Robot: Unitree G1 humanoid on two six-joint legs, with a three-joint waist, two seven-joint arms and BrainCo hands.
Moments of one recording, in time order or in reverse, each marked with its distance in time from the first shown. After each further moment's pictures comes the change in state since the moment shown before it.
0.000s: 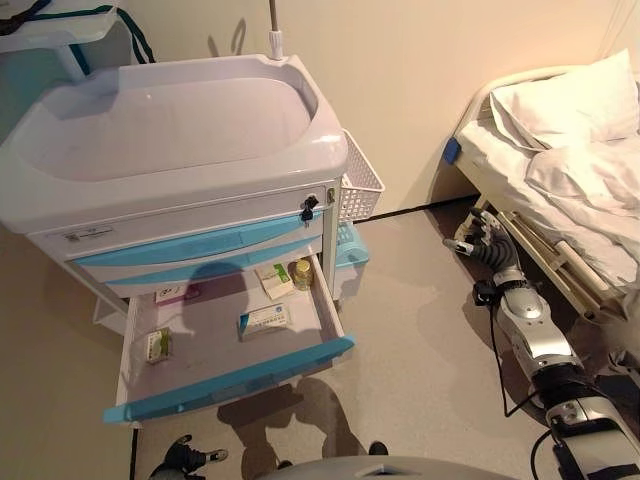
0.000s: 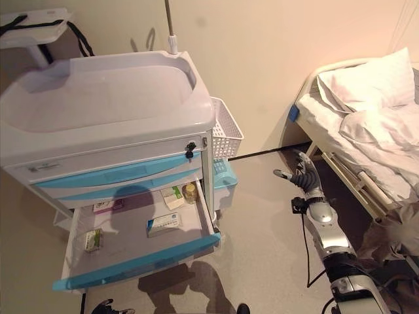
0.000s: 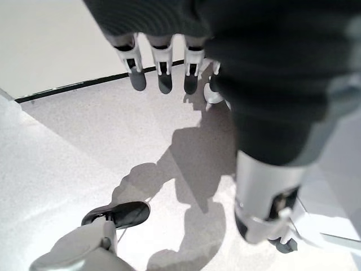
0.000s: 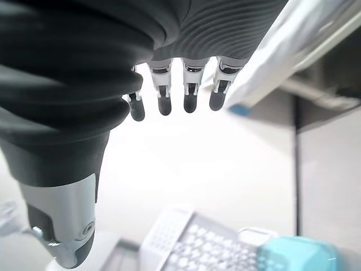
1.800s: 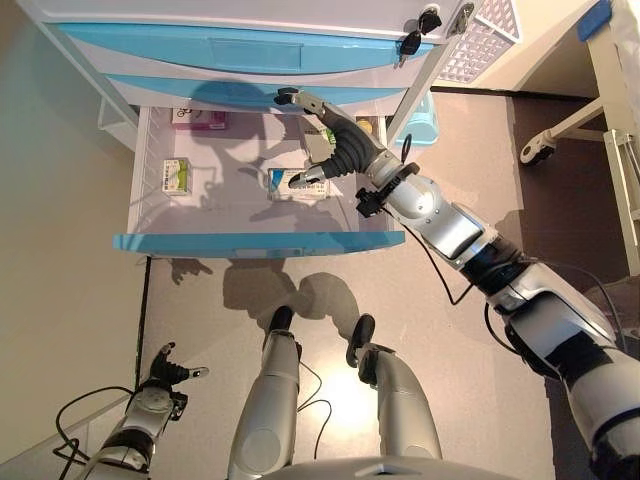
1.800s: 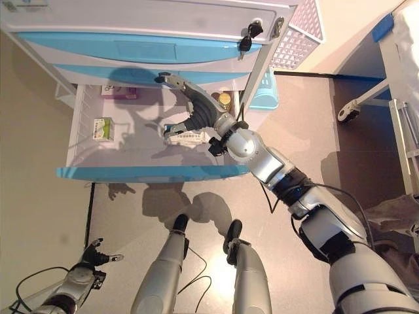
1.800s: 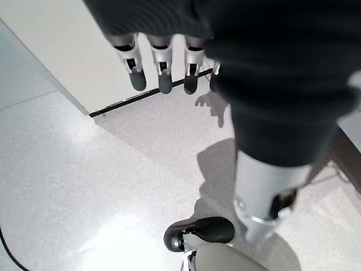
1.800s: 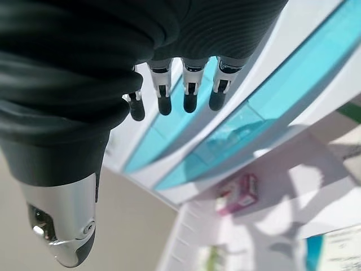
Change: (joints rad) left arm -0.213 0.180 -0.118 -0.104 -0.011 -0.026 0.084; right arm -0.775 0.072 0.613 -0.032 -0.238 -0.041 0.059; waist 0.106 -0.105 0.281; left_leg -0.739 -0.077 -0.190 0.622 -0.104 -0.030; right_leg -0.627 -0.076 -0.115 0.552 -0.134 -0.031
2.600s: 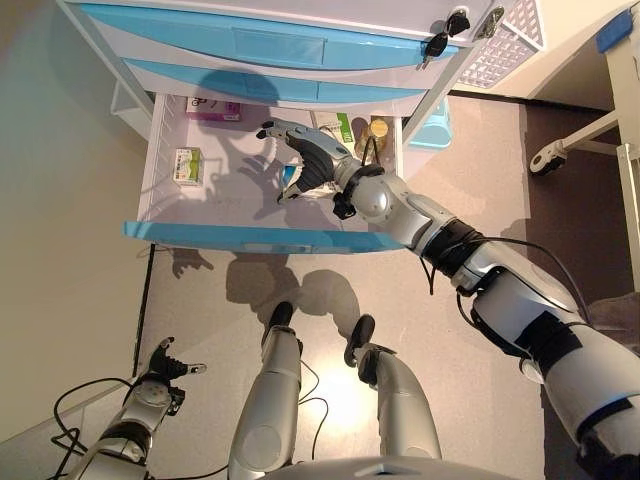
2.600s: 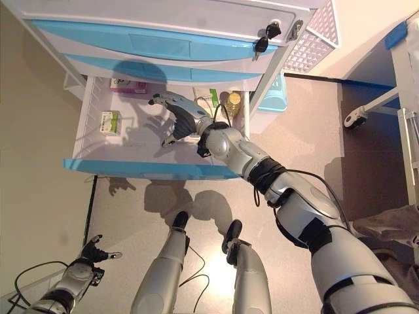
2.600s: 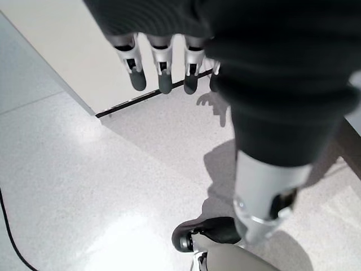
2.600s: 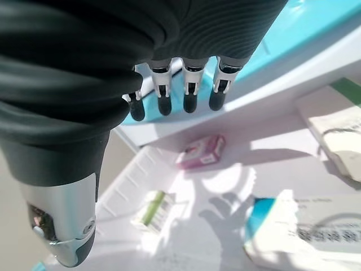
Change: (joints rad) left arm -0.037 0.022 -0.060 0.029 0.001 0.000 0.005; right arm -0.122 0.156 0.118 0.310 -0.204 0.056 -0.011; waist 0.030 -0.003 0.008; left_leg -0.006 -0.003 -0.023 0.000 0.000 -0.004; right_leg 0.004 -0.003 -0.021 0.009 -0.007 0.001
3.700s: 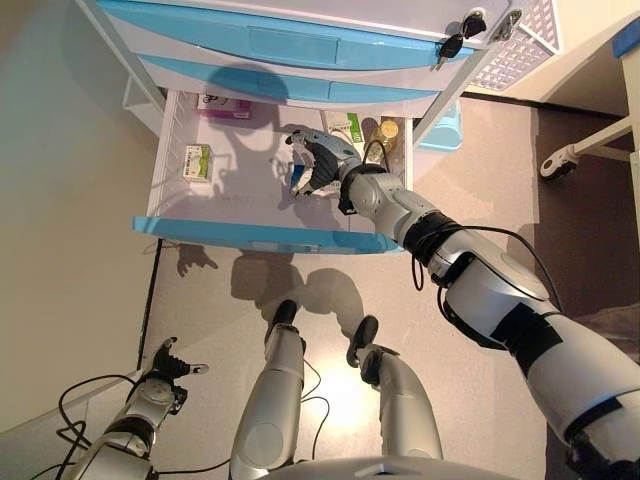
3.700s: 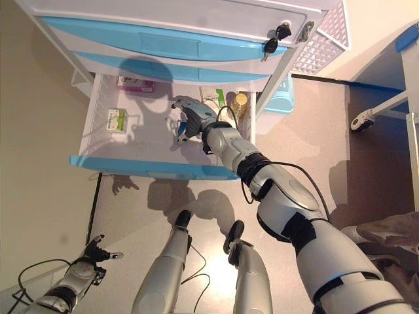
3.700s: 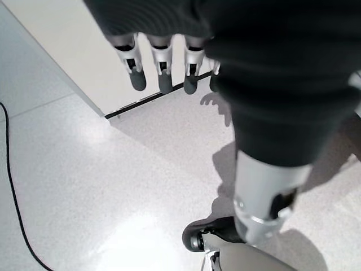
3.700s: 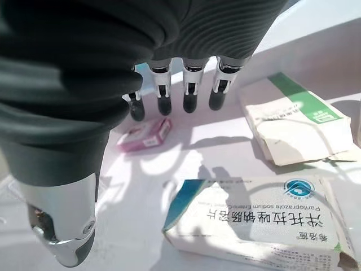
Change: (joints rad) left arm -0.032 -0.006 -0.057 0.040 -0.001 0.006 0.013; right arm -0.099 0.127 0.002 0.360 -0.092 0.072 -0.025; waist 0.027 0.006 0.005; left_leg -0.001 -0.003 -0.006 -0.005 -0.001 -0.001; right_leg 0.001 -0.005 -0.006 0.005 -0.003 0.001
